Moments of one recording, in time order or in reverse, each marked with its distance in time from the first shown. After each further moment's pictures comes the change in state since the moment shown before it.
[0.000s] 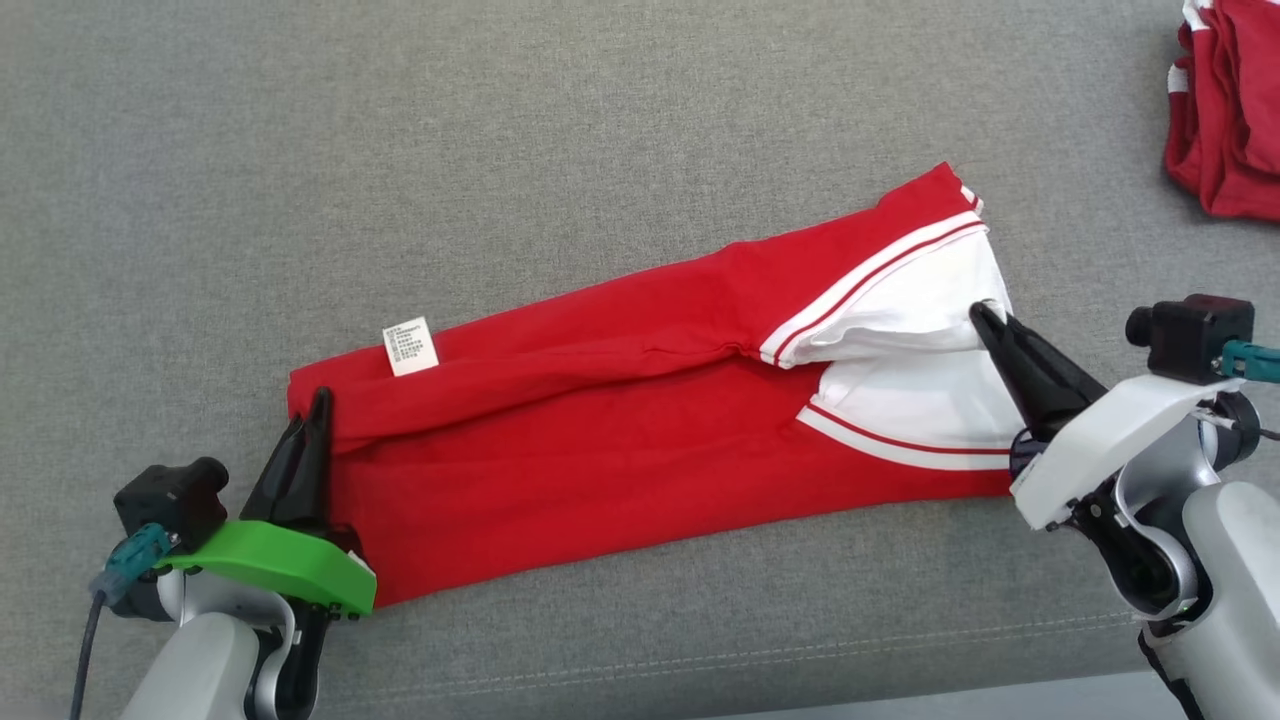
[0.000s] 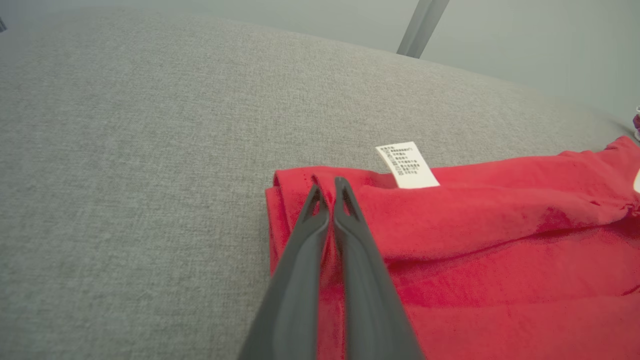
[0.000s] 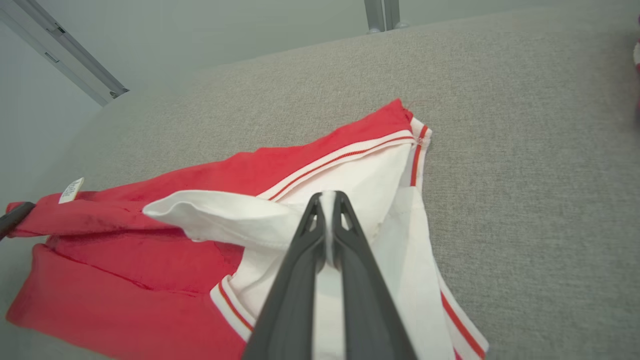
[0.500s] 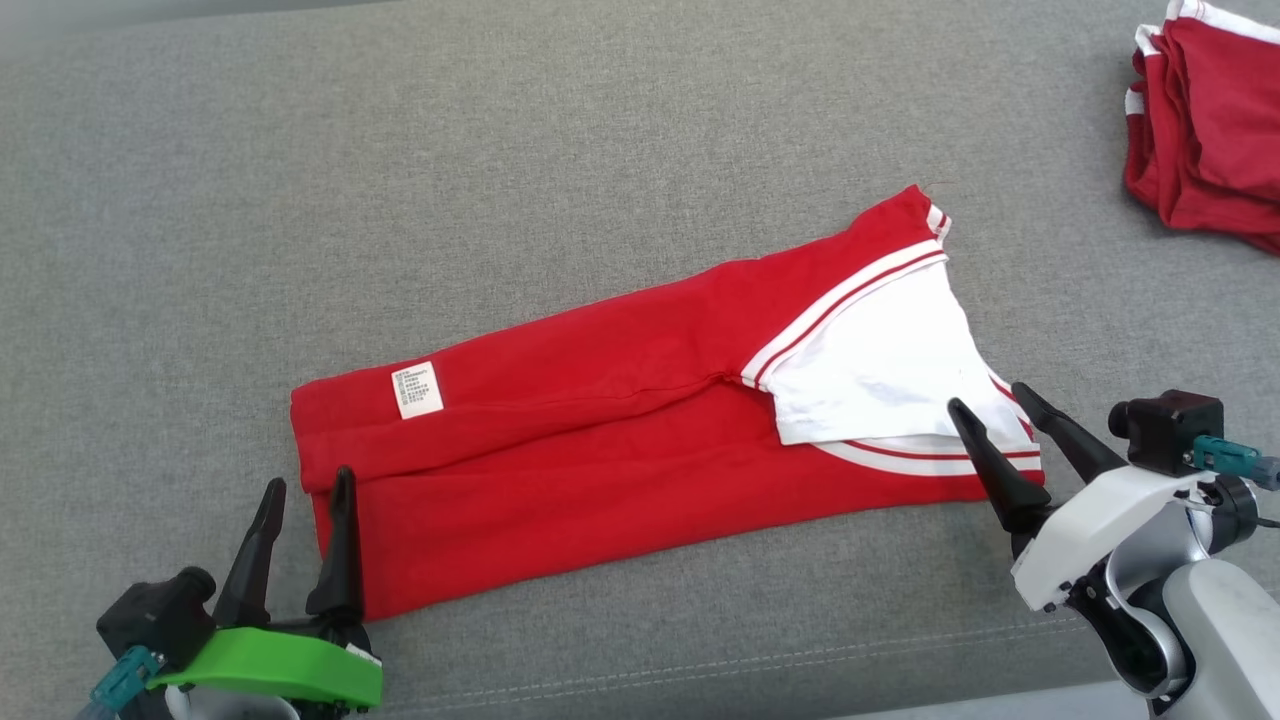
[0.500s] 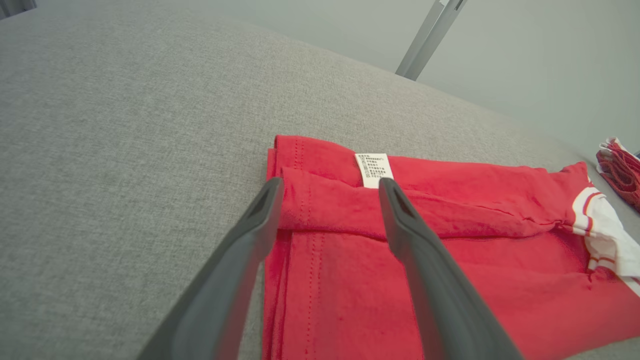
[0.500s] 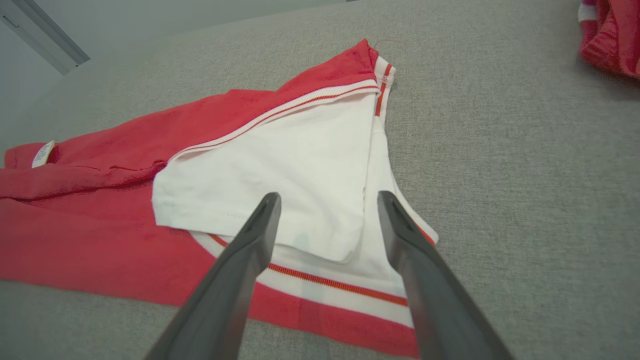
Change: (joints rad) left arm 0.224 -0.105 0.171 -0.141 0.058 -0.052 -0.006; right arm 0.099 -0.017 0.056 0.095 -0.071 0.000 -0.130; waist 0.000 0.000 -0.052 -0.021
